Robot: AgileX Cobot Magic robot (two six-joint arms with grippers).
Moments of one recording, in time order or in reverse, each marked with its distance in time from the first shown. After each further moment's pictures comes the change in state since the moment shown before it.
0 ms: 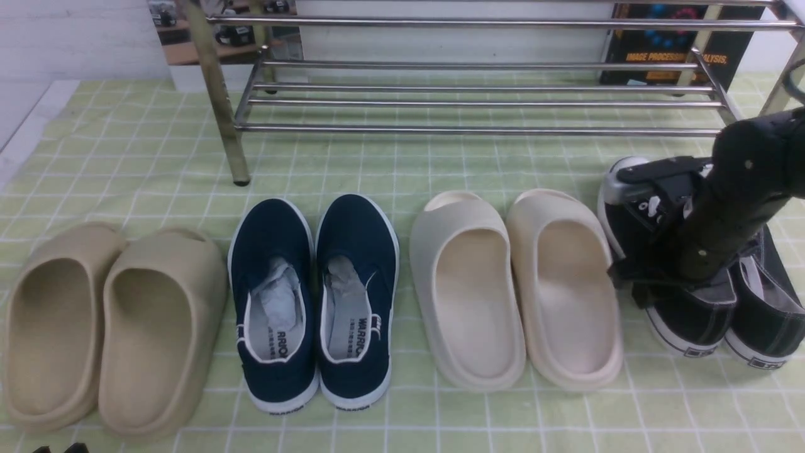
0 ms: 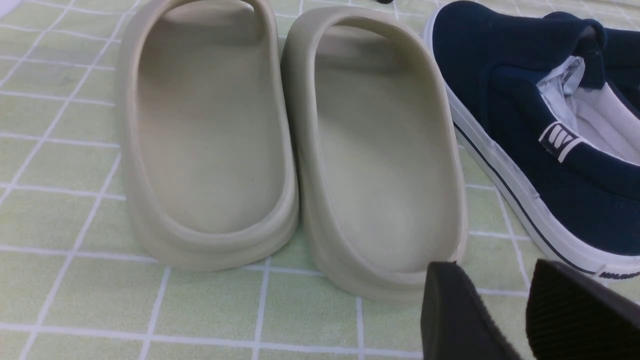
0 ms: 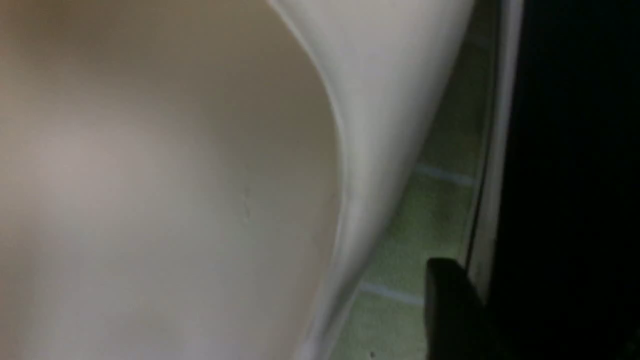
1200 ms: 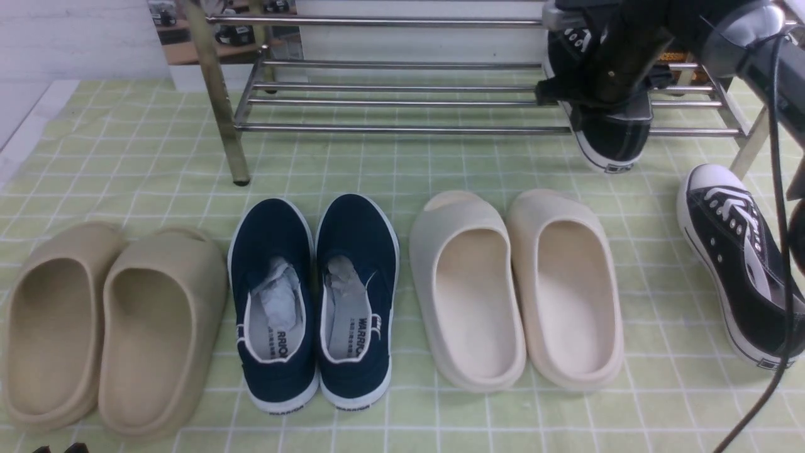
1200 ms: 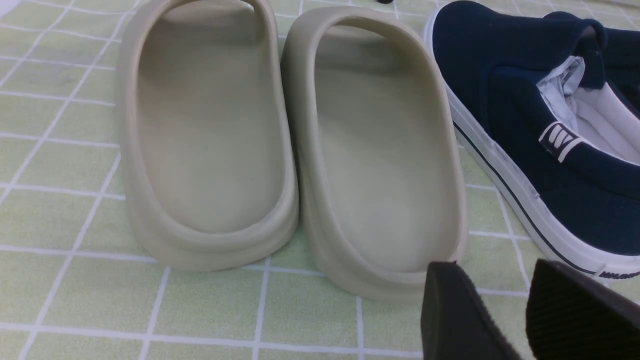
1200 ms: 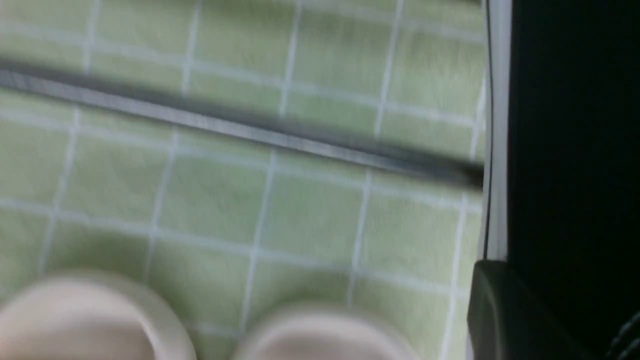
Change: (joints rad) right arm -0.003 0.567 -1.281 0.001 0.441 0.080; left arm 0.000 0.000 0.000 0.000 0.000 0.000
